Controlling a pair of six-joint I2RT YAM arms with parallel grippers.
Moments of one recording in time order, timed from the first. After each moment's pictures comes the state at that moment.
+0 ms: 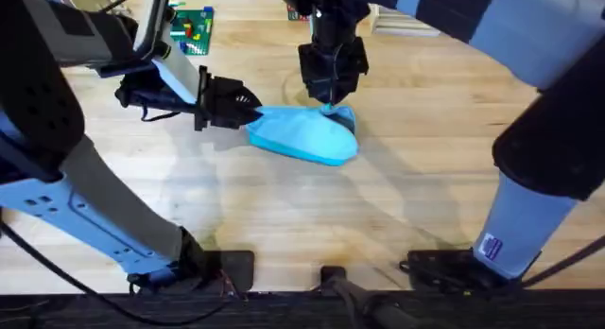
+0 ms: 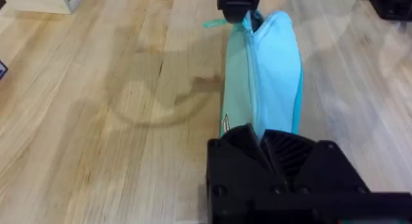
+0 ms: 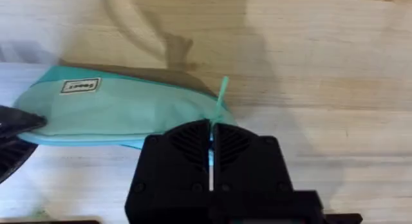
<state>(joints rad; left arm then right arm) 0.26 1.93 1.14 -1.23 1.17 2.06 0.67 2.08 1.93 -1.41 0.12 0.60</state>
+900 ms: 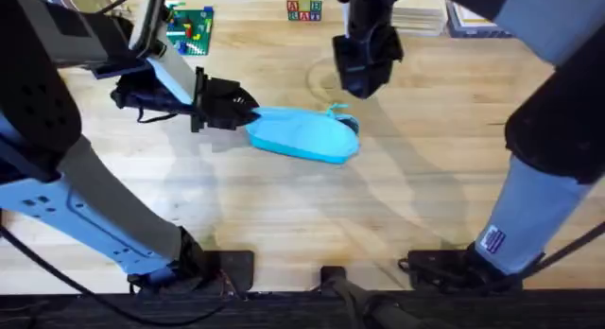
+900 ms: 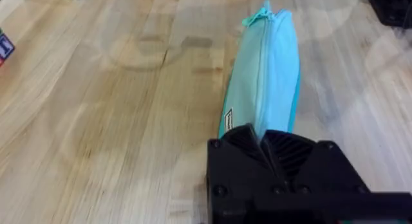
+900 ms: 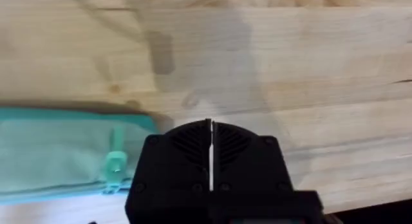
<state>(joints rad) 0.28 1.93 1.14 -1.26 1.16 2.06 0.53 2.08 1.93 -1.50 0.15 0.51</state>
